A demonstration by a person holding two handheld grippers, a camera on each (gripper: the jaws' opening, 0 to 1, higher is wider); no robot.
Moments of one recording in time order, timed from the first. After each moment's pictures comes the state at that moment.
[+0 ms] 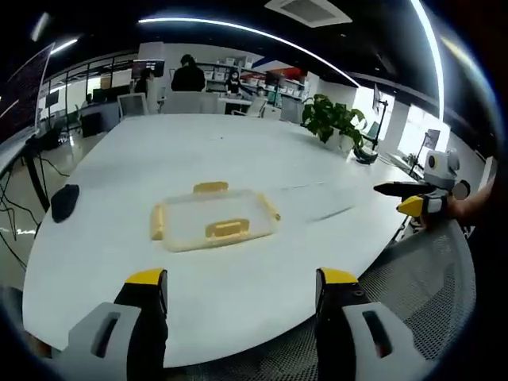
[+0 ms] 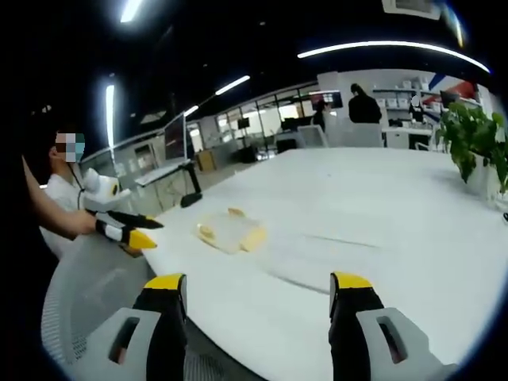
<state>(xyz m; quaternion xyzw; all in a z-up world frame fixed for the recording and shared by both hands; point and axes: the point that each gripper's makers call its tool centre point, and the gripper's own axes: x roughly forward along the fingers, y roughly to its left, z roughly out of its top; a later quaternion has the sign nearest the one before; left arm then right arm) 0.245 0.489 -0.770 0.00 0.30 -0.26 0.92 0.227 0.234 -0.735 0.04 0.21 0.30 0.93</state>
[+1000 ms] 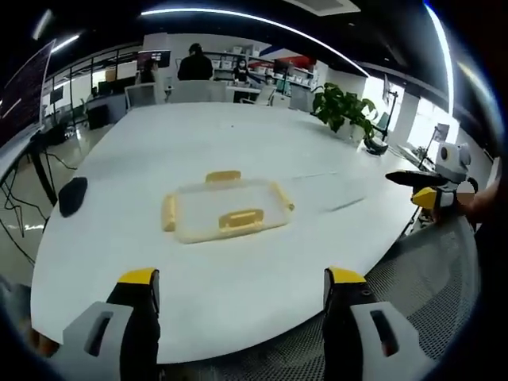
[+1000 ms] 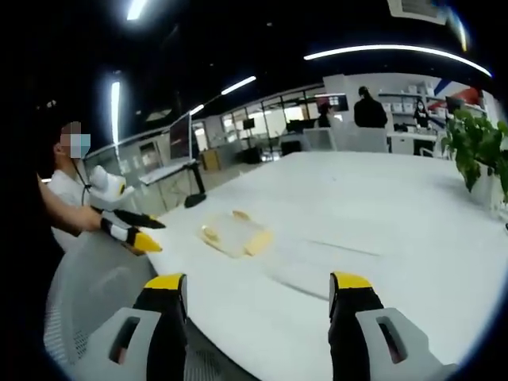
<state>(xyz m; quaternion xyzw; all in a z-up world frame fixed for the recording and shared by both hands) 0.248 0.502 -0.777 0.02 0.33 -0.24 0.91 0.227 0.243 -0.728 0.03 0.20 0.32 0.93</state>
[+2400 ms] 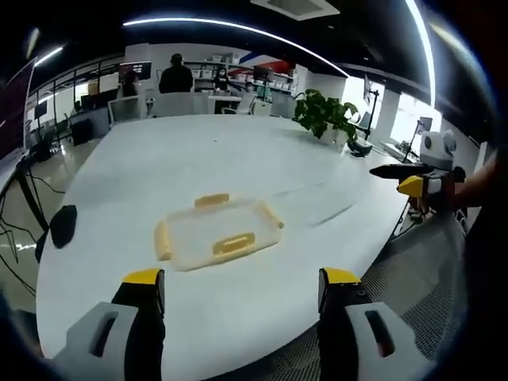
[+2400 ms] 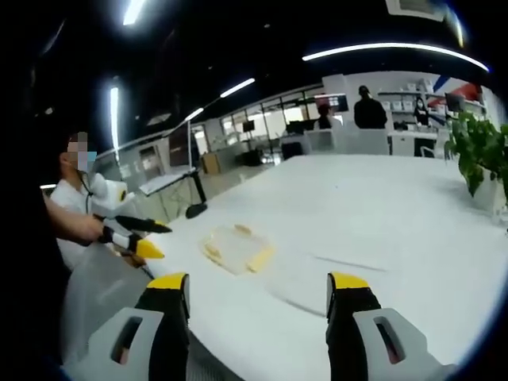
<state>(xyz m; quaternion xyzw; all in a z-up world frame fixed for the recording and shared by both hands) 0.265 0.494 -0.754 0.03 0.30 -0.29 0.91 0.245 0.248 -0.703 0.05 0.20 0.31 0.93</state>
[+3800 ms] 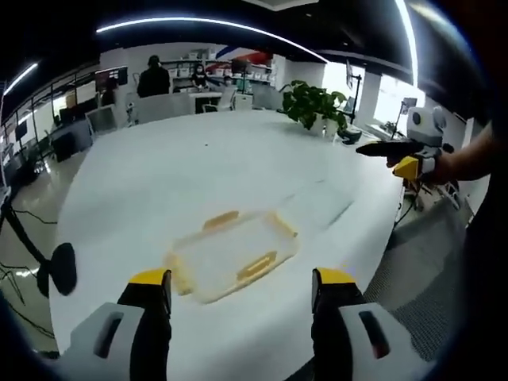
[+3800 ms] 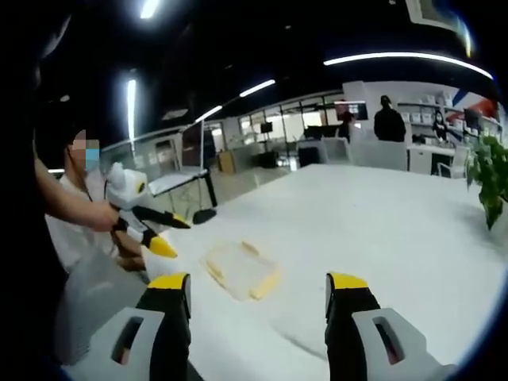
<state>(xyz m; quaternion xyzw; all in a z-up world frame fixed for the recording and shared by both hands) 0.312 0.504 -0.746 0.10 0.31 -0.34 0.88 0.289 0.281 -0.683 0.01 0.18 0.36 0.91</state>
